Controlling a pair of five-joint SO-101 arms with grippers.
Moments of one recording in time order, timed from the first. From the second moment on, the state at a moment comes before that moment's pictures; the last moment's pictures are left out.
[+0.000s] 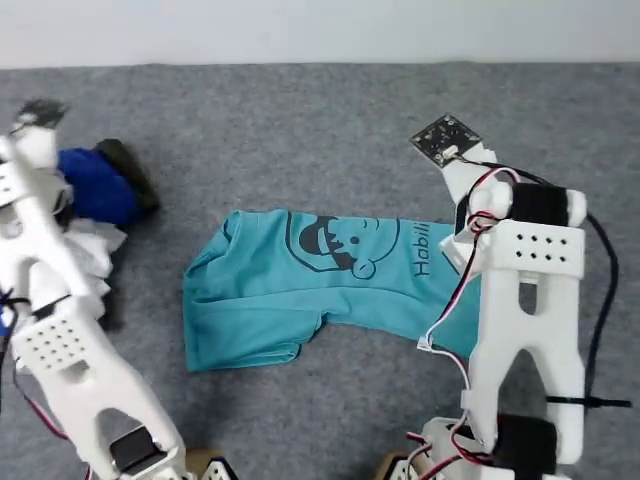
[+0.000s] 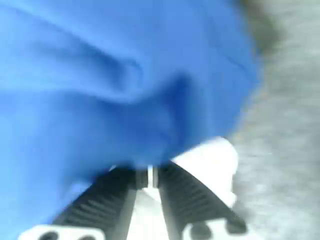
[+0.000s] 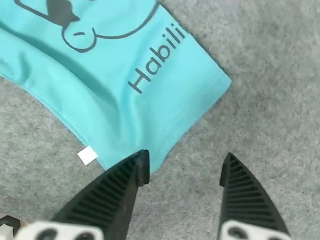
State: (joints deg) left arm -32.1 41.5 -47.4 99.0 -32.3; right arm 3.5 -16.2 10.1 87.2 40.2
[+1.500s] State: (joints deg) left arm -8.2 40.5 -38.0 94.7 -28.6; right arm 2.3 -16.2 14.0 86.5 37.1
